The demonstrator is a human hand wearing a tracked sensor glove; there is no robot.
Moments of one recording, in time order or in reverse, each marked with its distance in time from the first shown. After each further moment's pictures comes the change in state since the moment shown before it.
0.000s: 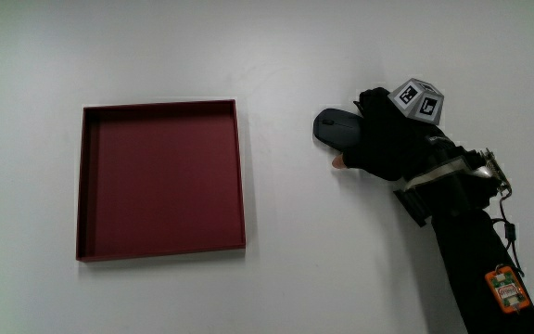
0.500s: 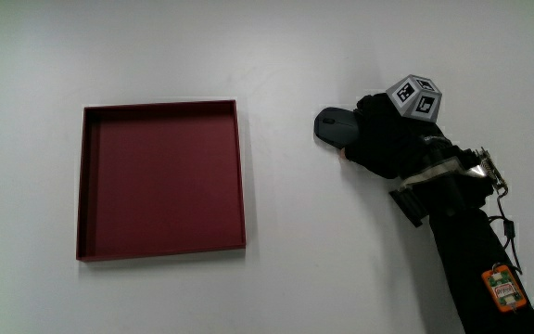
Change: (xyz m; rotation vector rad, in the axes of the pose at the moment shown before) arm -0.004 -0.001 0.001 0.088 -0.040 0.004
